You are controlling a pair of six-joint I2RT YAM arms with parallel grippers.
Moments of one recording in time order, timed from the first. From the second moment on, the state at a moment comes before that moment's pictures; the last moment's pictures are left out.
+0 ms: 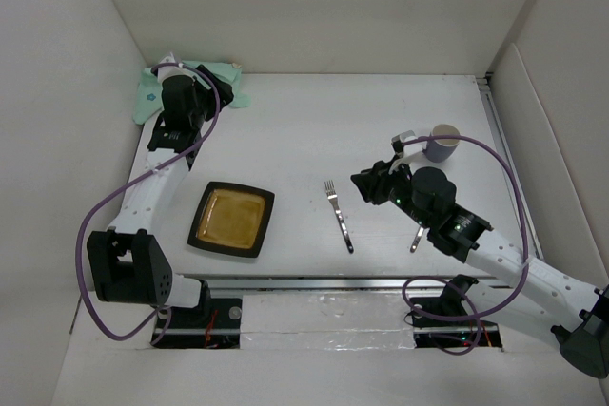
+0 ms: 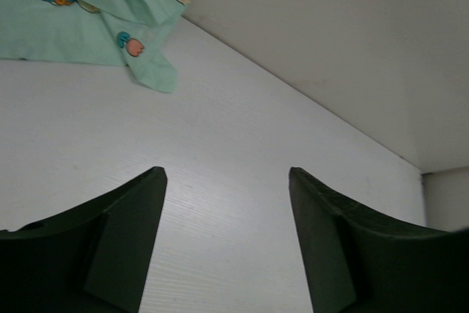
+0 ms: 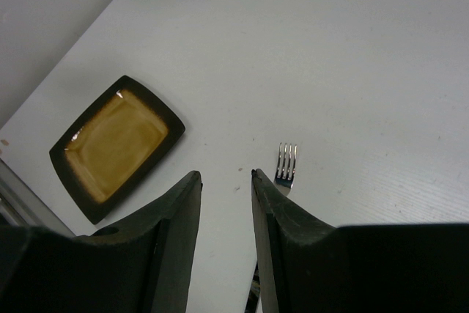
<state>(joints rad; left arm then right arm) -0.09 1.36 1.15 -0.07 -0.05 -0.68 0.76 0.89 0.68 0.06 0.14 0.34</state>
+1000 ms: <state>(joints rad) 0.26 2.12 1.61 -0.31 -0.14 -0.59 0.77 0.85 0.56 0.03 0.14 0.37</state>
